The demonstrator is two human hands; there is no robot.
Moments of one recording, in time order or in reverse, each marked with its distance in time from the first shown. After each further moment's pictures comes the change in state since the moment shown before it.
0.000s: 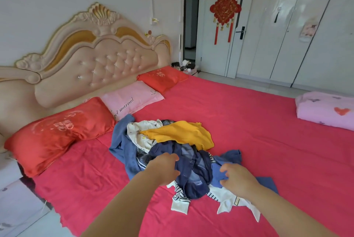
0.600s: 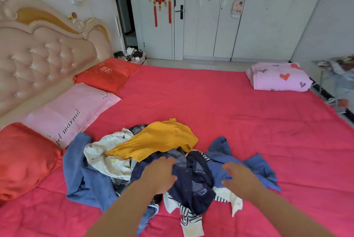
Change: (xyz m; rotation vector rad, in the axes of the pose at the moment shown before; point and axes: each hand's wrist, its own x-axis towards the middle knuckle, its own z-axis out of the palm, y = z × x) left_hand 0.177 -0.105 -0.014 0.115 -0.173 0.361; right_hand 0.121 -0.051 0.042 0.170 0.057 0.406
